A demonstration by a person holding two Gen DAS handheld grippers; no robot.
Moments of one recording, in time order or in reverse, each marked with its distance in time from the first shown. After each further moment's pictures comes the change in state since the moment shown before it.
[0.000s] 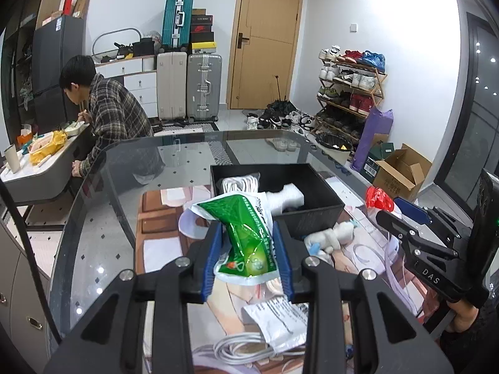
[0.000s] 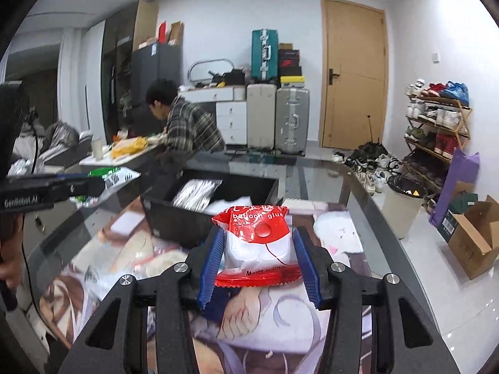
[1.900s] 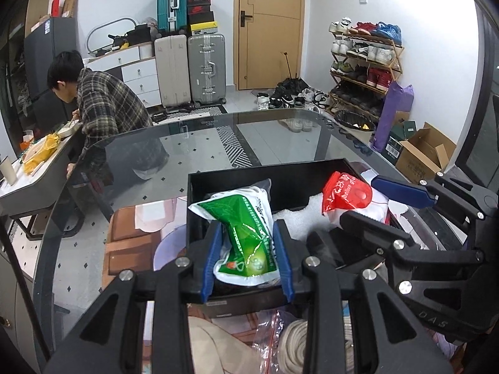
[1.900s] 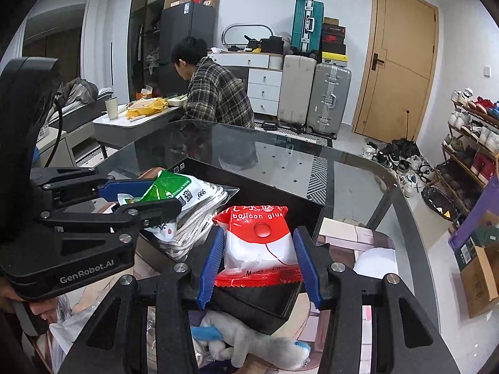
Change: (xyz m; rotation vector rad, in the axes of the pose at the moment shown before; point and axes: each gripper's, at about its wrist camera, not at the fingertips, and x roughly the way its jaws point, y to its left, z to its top) left arm 0.137 -0.014 0.031 0.051 0.109 0.069; right arm 0.146 0.027 0.052 -0.173 0.186 0.131
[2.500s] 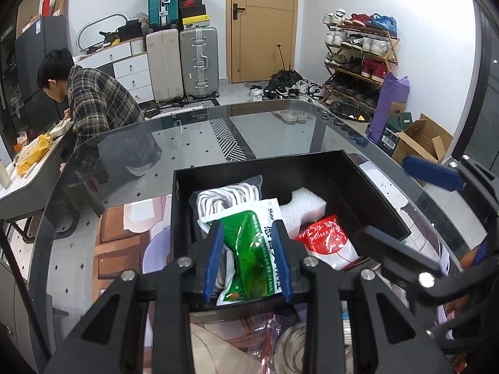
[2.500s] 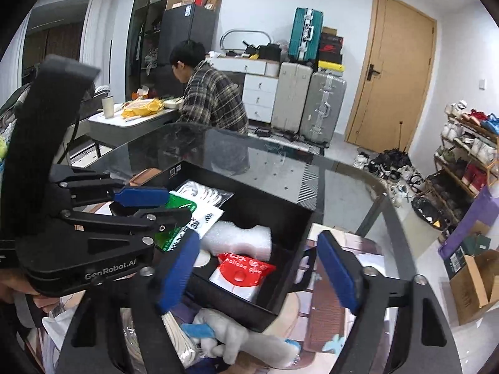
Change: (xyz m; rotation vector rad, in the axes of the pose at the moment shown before) left arm 0.014 -0.003 0.003 0.022 0.034 -0.022; right arm -0.018 0.003 -0.004 -0.026 -0.043 -0.058
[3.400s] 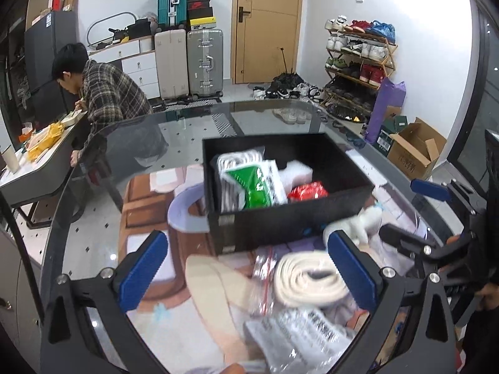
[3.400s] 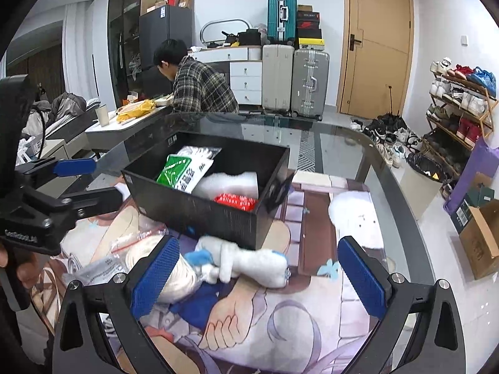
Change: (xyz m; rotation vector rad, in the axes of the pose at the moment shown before) left arm -0.074 0.009 -0.048 -0.033 -0.005 0.000; right arm -0.044 -0.017 -0.052 0.145 0.090 0.029
